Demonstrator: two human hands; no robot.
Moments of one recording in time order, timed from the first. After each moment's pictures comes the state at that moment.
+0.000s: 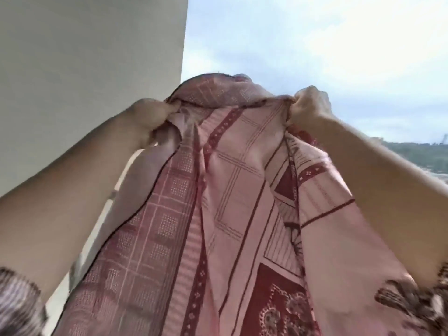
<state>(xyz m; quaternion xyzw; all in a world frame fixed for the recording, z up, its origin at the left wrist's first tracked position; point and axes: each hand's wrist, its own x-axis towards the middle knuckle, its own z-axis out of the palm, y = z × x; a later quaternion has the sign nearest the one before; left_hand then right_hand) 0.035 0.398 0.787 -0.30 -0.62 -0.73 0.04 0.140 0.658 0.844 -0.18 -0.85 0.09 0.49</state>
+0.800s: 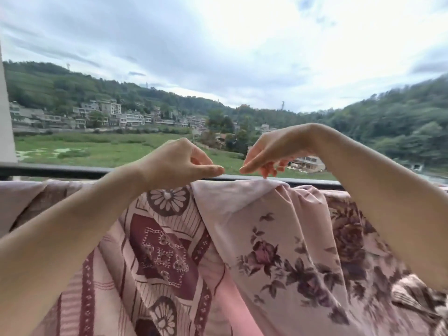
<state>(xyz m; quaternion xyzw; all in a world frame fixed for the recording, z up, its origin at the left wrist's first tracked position) 0.163 0.528 0.706 -0.68 -0.67 -0.31 0.04 0.332 0.675 0.768 -0.31 -0.93 0.16 -0.05</state>
